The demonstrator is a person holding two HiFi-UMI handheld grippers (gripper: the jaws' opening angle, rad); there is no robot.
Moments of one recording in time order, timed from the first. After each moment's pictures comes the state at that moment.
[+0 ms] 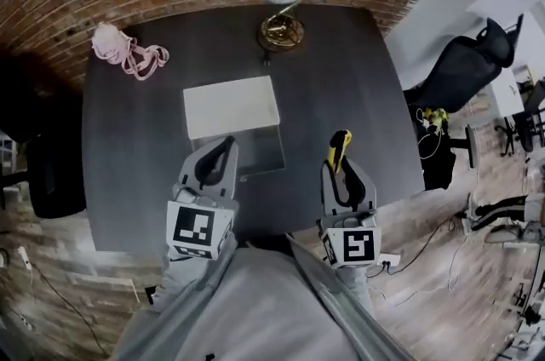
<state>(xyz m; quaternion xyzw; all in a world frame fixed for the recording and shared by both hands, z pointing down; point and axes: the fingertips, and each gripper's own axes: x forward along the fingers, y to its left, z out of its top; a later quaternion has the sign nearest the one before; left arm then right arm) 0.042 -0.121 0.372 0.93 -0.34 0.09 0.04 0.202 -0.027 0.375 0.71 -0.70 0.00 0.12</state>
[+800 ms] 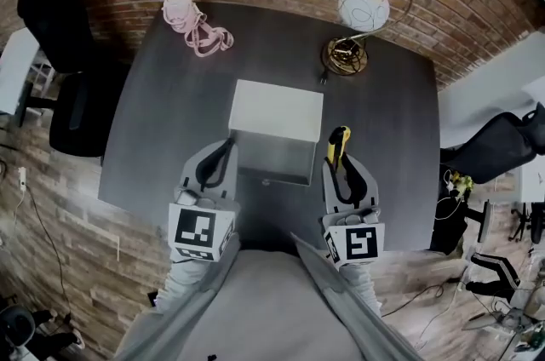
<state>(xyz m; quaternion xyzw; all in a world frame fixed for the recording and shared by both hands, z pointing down) -0.037 -0.125 0.372 0.85 -0.51 0.10 0.05 0.143 -0.099 0.375 0.56 -0.82 -0.02 0.10</state>
